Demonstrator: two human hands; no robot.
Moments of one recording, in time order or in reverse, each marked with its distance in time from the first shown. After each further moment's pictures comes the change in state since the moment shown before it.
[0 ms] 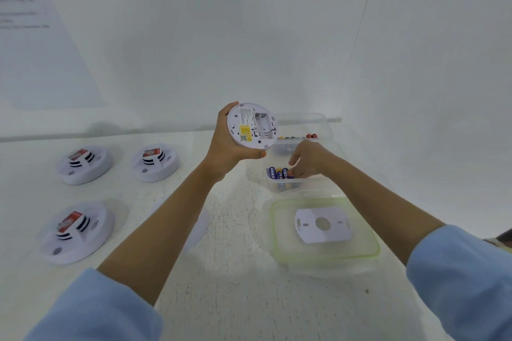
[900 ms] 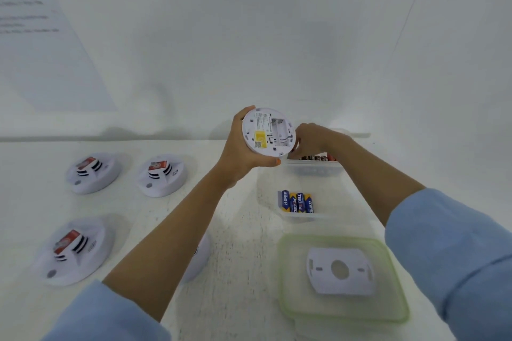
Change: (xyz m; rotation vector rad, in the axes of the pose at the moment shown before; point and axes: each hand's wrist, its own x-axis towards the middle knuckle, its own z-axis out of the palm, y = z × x) left_hand 0.039 -0.013 -0.002 0.046 0.021 -0.050; right_hand 0.103 -0.015 -0.041 -0.231 -0.036 -0.274
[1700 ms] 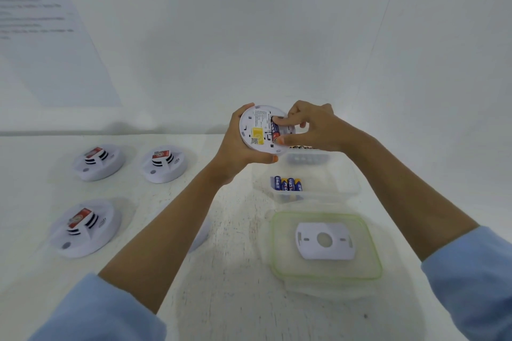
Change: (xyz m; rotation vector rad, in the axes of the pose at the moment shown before) left_hand -0.036 0.029 0.008 -0.106 -0.056 -0.007; right_hand -0.114 -0.035 -0.023 0.195 0.331 -0.274
